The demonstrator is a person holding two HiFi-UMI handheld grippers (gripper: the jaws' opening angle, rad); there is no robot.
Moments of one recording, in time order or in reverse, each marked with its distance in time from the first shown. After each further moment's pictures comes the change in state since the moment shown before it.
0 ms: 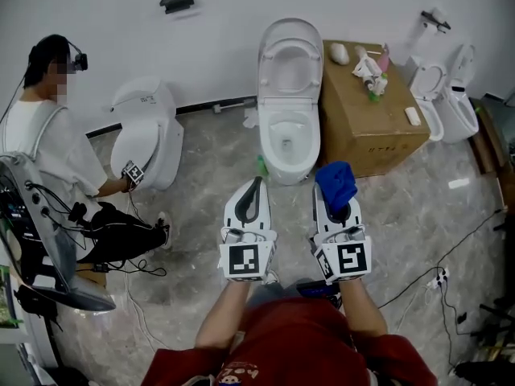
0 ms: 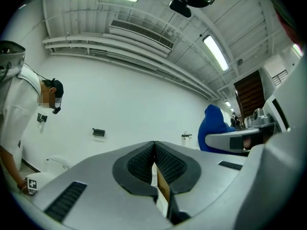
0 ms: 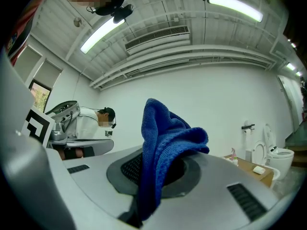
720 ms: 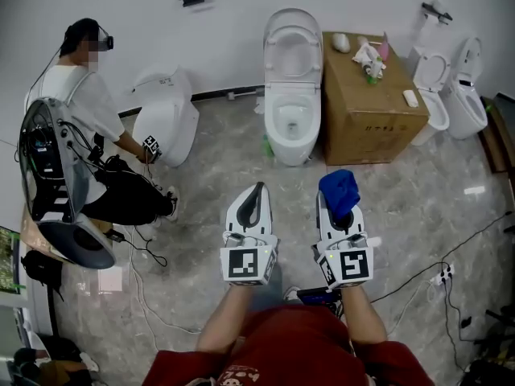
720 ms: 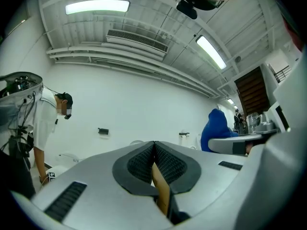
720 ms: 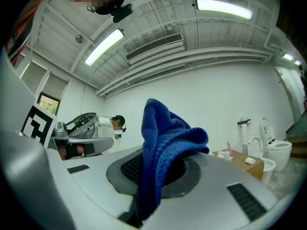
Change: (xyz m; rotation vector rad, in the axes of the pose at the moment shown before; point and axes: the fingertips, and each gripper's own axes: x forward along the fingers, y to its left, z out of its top) left arm -0.161 -0.157 0.023 0.007 0.033 0.062; right arm -0.223 -0.012 0.008 0.059 -0.004 0.063
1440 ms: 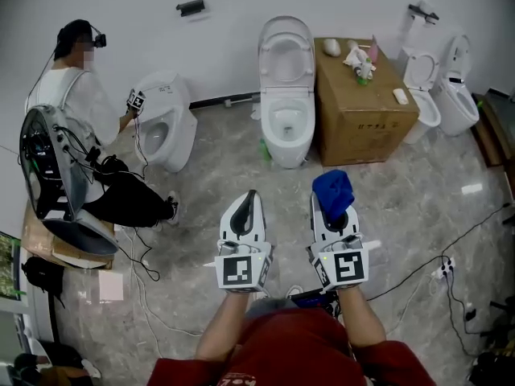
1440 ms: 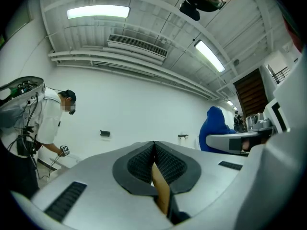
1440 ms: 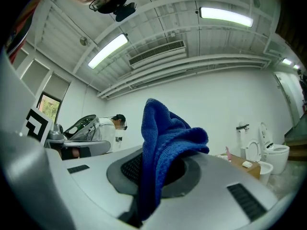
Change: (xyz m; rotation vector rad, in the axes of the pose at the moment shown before) left arm -0.076 -0.009 0.024 0.003 -0.020 0.009; right arm -0.055 0.044 0.028 -0.020 -0.040 -0.005
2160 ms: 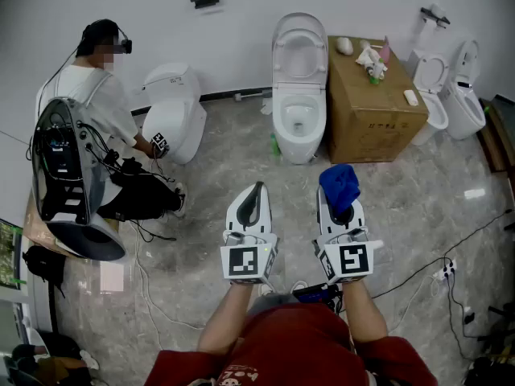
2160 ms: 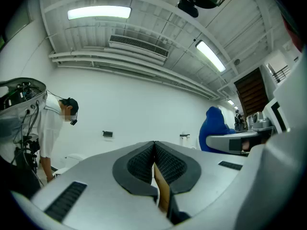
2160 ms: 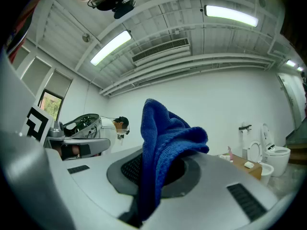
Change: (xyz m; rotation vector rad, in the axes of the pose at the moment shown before) left arm -0.007 0.032 0.001 0.002 0.006 0.004; right arm 0.017 0.028 -0.004 -0.026 0.025 0.012
